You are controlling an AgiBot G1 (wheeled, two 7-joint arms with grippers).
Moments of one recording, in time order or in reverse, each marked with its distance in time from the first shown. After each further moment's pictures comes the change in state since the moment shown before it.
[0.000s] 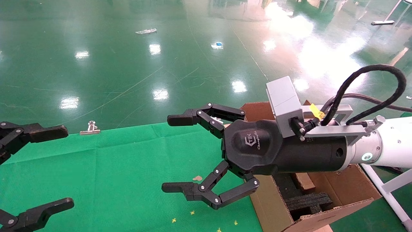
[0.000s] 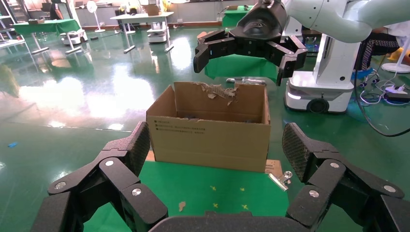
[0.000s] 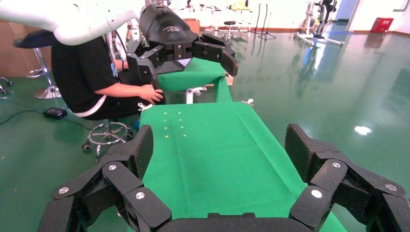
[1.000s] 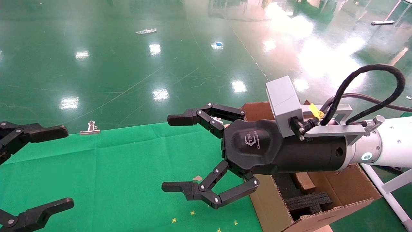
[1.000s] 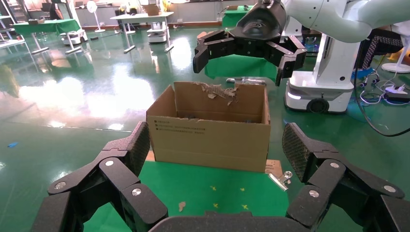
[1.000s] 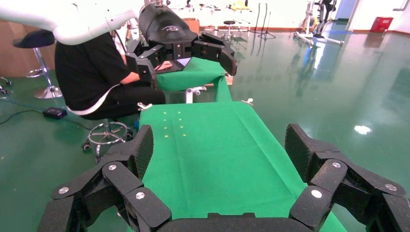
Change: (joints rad) left arm 0.000 0.000 0.000 0.000 0.000 0.000 0.000; right arm 0.002 0.000 -0.002 -0.001 -0.001 0.001 0.001
